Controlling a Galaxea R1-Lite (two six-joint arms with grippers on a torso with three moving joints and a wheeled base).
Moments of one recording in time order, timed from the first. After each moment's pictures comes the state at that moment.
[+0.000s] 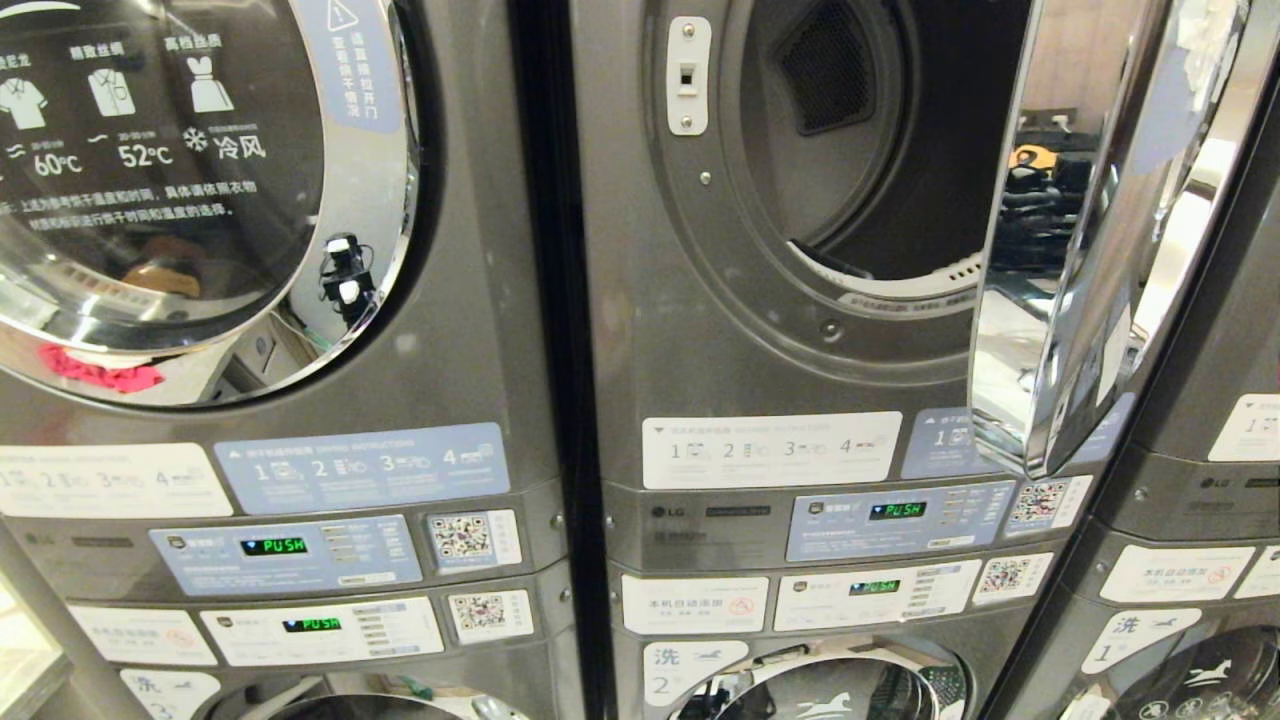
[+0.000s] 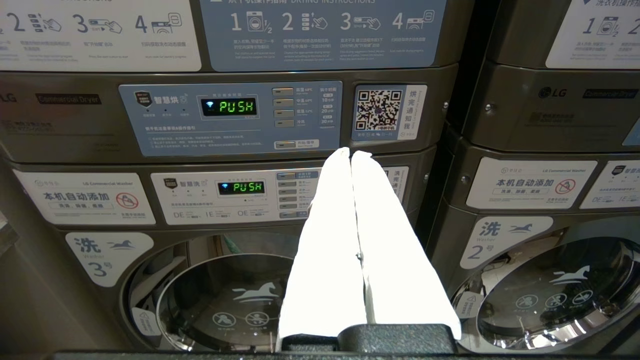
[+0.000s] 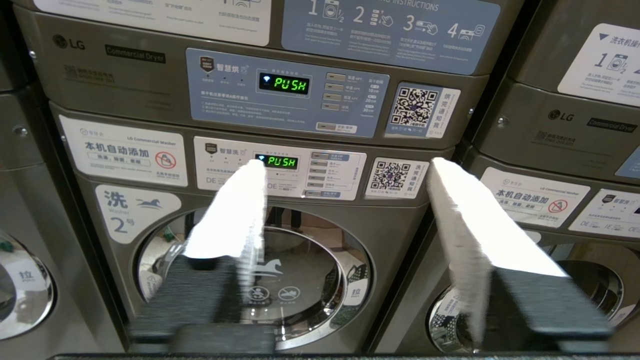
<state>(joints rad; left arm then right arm) 0.01 0.00 0.00 0.00 0.00 0.01 -0.01 0.00 0.00 0.01 0.04 -0.14</state>
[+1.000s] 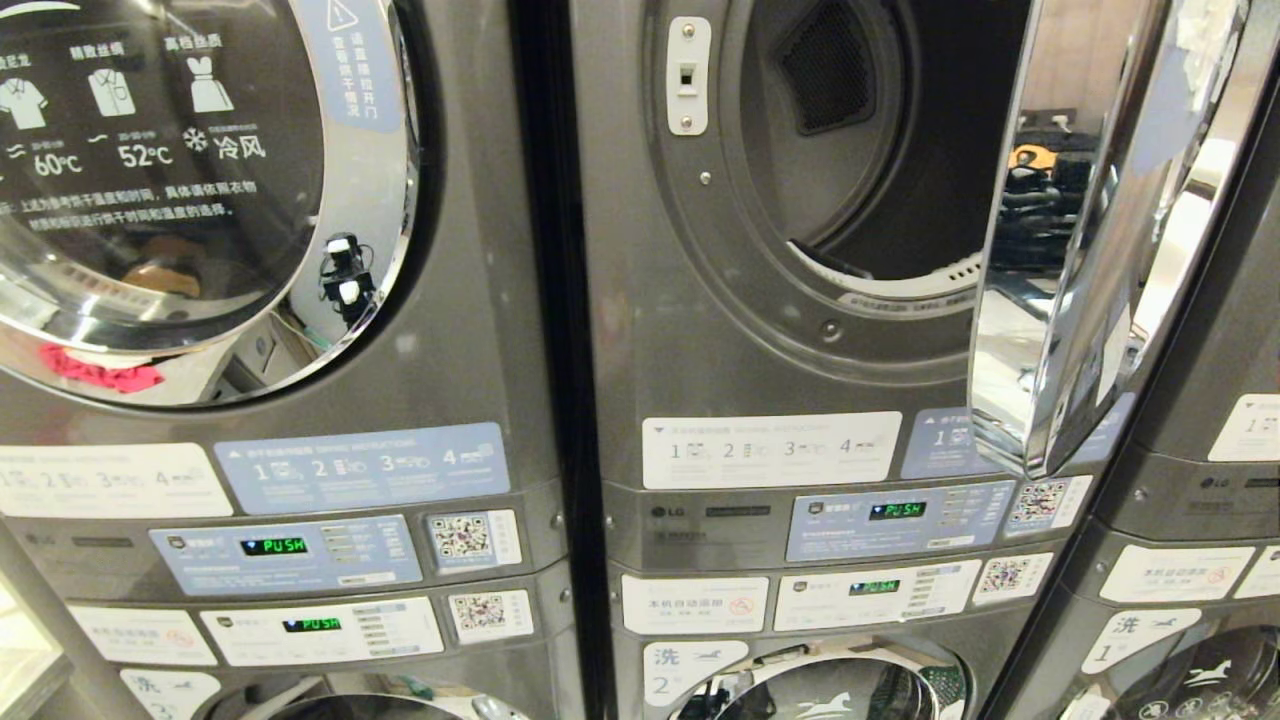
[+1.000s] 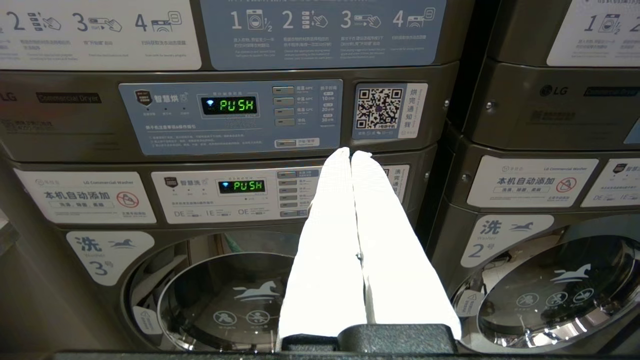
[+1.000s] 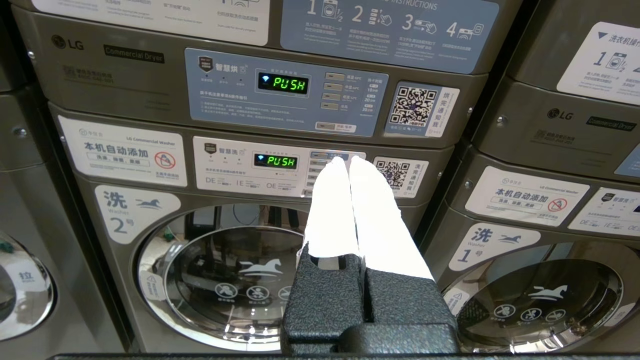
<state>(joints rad) 0.01 0.00 0.00 0.01 0.01 0.01 -0.01 0.00 0.00 0.01 0.04 -0.14</state>
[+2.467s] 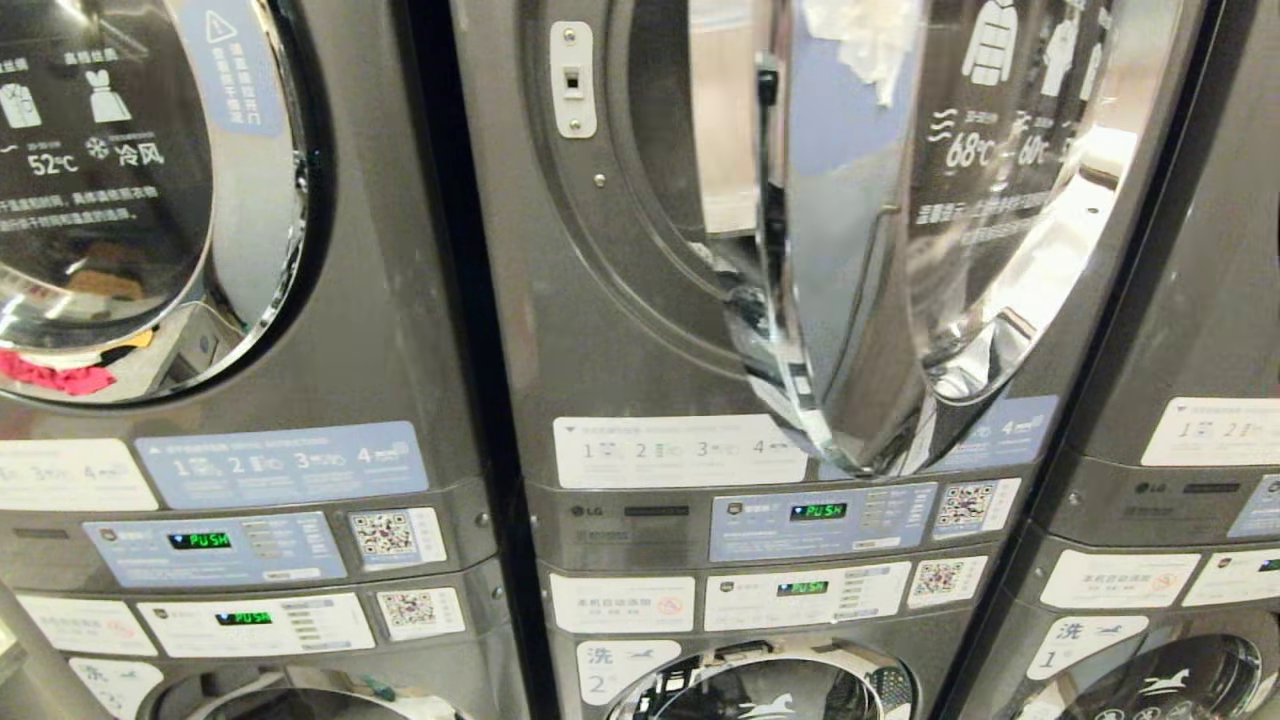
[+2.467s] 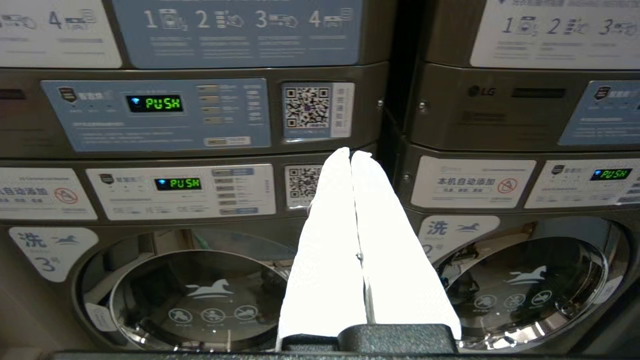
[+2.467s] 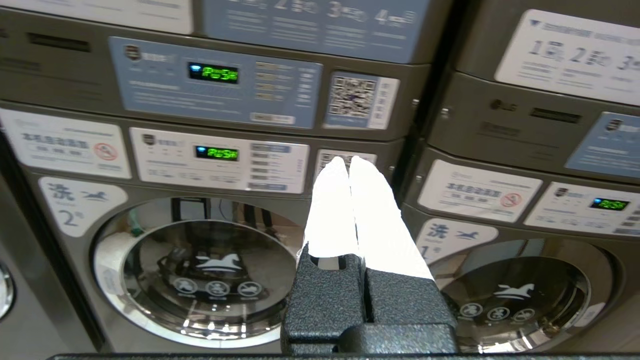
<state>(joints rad) 0.01 0.00 0.00 0.00 0.00 0.00 -0.01 0.00 0.00 0.01 0.04 -0.14</state>
